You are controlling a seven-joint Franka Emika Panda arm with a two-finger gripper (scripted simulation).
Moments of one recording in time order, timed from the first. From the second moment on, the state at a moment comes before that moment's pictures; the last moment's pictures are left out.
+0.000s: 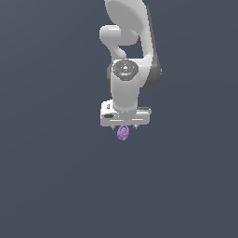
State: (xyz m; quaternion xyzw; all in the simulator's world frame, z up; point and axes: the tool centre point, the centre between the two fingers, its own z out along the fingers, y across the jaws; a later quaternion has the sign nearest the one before) arm -0.009 0.025 0.156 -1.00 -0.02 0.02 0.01
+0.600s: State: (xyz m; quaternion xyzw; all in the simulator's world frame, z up) arm -0.018 0.030 0.153 -1.00 -0.01 0.03 0.02
